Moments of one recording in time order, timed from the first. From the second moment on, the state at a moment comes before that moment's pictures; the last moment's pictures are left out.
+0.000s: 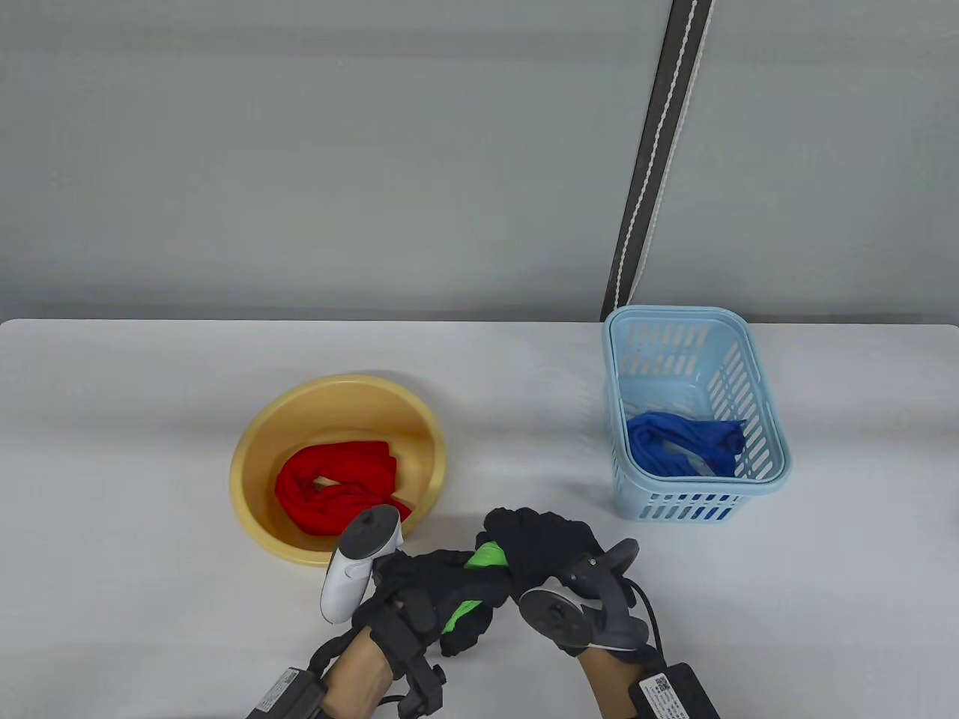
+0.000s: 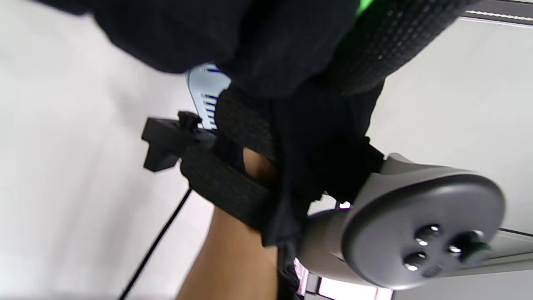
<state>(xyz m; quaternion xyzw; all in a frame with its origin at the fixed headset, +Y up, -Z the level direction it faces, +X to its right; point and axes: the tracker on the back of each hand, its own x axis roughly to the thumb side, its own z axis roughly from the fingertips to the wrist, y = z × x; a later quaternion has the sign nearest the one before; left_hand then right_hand) -0.107 -0.729 -0.280 -0.36 -0.19 0.68 0.61 0.072 -0.673 -0.261 0.29 -0.26 0.92 0.10</state>
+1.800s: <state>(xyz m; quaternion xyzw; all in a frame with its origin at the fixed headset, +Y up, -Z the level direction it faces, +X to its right) -0.134 -0.672 -0.257 -0.06 -0.19 0.29 0.94 0.080 -0.647 -0.242 0.33 -0.13 0.93 0.08</state>
